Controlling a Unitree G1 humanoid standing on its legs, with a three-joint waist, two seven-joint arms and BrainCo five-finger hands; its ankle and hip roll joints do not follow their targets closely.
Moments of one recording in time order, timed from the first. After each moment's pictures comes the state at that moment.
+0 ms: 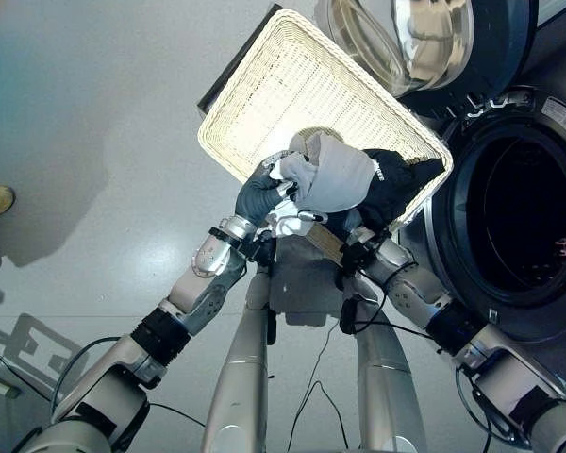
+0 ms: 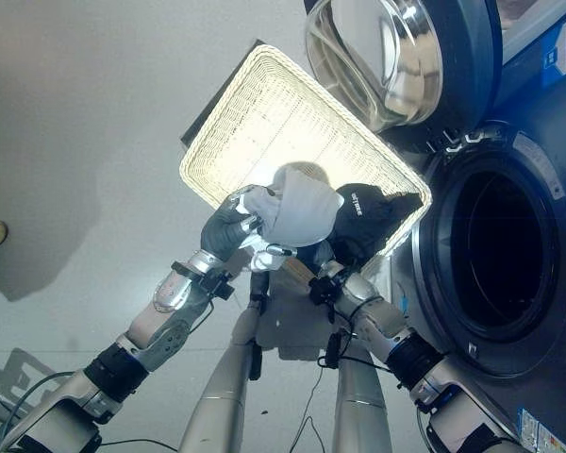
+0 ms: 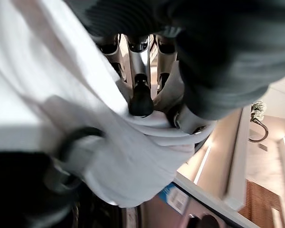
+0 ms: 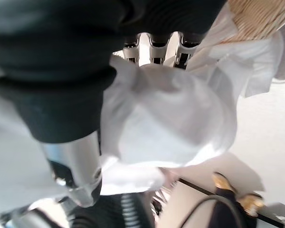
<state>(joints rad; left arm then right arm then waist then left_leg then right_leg) -0.59 0.49 -0.57 0.15 -0.71 -0.38 0.05 -0.64 -0.41 0.59 0.28 0.92 -0.15 0.01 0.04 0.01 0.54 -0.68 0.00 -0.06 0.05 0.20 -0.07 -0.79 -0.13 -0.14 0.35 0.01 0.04</state>
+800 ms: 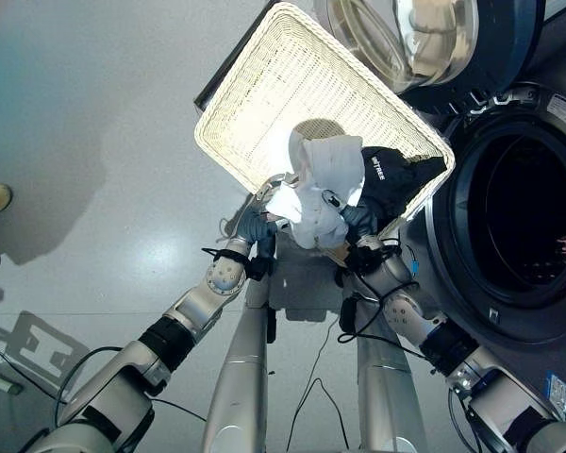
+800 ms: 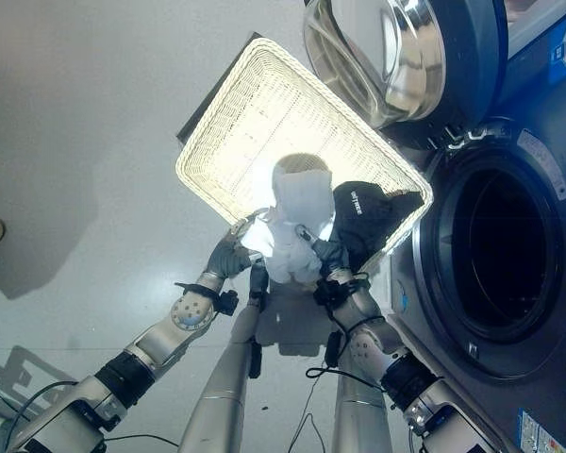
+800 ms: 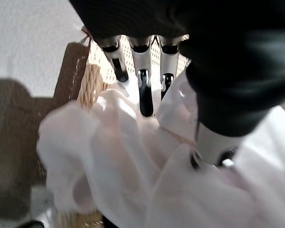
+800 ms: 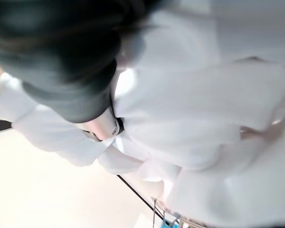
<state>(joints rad) -0.60 0.50 -0.65 0.33 -0.18 -0.14 0.36 -0.55 -0.37 0.55 0.29 1.03 -0.30 -0.09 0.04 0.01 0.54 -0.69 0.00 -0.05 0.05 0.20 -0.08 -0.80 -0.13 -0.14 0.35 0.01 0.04</state>
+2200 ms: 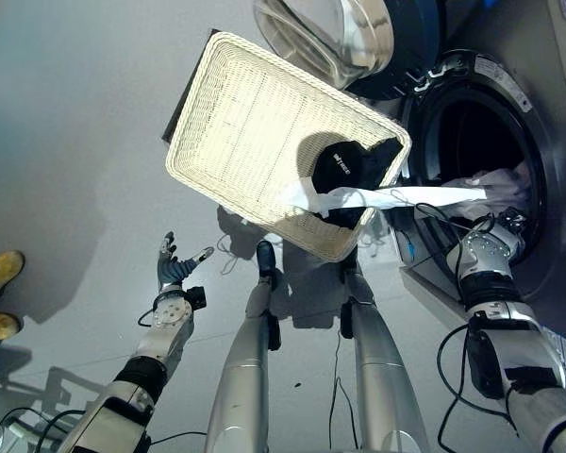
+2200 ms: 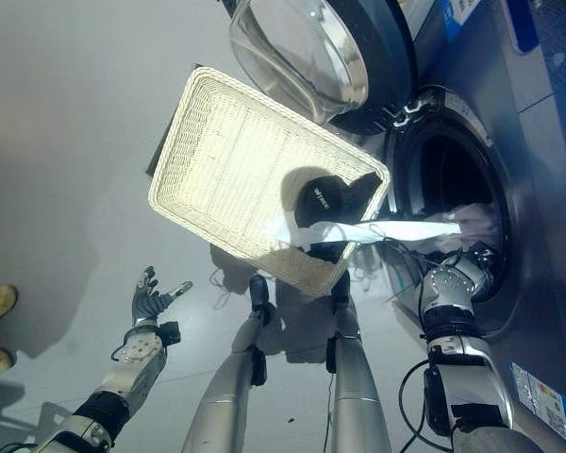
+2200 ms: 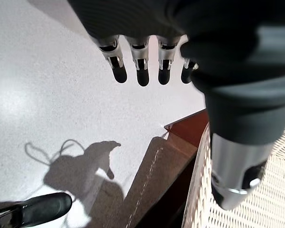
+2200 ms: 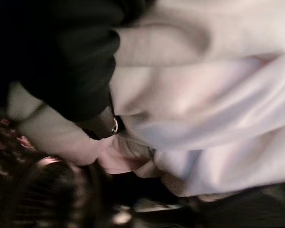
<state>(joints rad) -0.38 0.45 -0.37 0.72 -0.51 -0.29 0.47 -0.81 -0.45 -0.21 0.73 1.98 -0.90 -0.41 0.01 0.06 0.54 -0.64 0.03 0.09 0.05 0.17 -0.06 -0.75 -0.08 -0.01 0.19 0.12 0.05</state>
